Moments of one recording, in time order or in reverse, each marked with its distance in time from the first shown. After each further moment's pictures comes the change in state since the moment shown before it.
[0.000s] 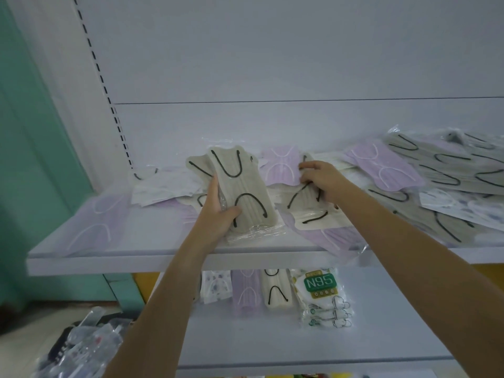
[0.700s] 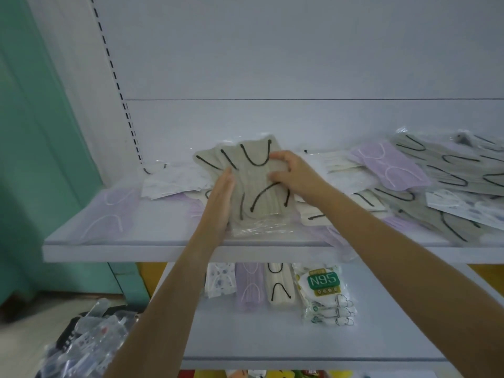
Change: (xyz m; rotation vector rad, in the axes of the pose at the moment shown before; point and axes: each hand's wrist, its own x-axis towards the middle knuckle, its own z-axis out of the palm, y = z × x) left_hand 0.000 0.003 0.003 -0.128 0.076 -0.018; right_hand -0.060 -0.034 0.051 -0.155 -0.197 -0.292
